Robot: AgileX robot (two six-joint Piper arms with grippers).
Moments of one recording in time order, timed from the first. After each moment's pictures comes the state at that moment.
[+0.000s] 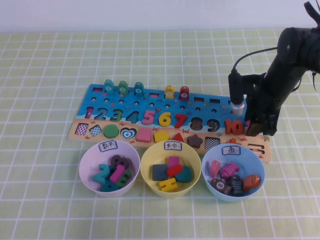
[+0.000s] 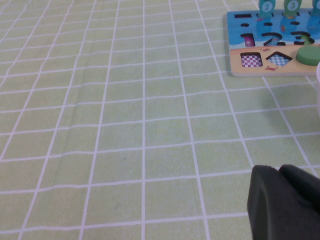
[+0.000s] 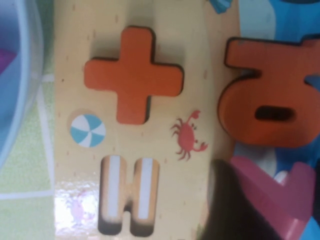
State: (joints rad) right arm 0.23 2.18 -1.75 0.18 1.09 -1.33; left arm -0.08 -0.01 0.03 0.10 0.37 -0.05
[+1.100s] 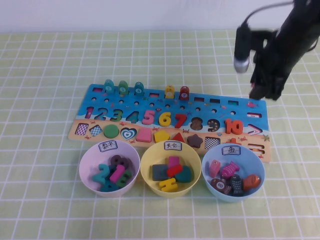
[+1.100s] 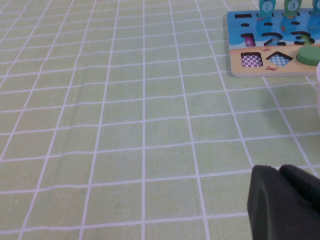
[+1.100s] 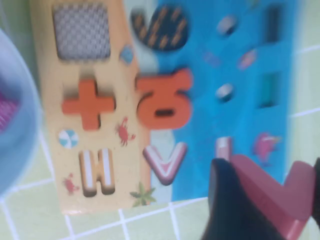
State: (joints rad) right arm 0.23 2.06 -1.91 0.15 1.22 -1.15; left arm -0.08 -0.01 0.03 0.10 0.37 -0.05
